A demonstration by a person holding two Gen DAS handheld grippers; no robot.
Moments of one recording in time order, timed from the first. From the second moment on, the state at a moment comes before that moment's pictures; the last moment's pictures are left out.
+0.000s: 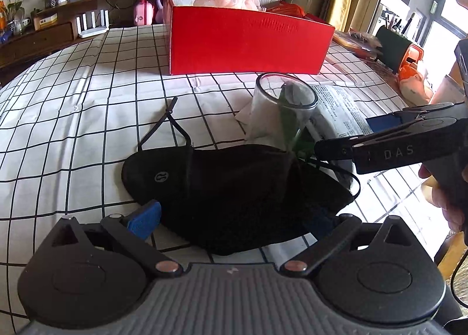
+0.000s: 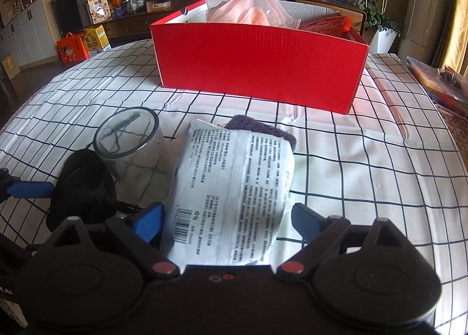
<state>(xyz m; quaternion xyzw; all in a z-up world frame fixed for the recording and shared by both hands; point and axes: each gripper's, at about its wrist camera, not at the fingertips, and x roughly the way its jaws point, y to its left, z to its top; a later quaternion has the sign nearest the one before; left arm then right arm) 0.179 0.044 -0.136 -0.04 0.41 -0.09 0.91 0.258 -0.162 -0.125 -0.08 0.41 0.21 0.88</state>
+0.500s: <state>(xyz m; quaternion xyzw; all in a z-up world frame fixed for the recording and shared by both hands) 0.177 0.044 -0.131 -0.02 0.40 -0.08 0.91 0.253 -0.162 -0.120 -0.07 0.41 0.21 0.89</state>
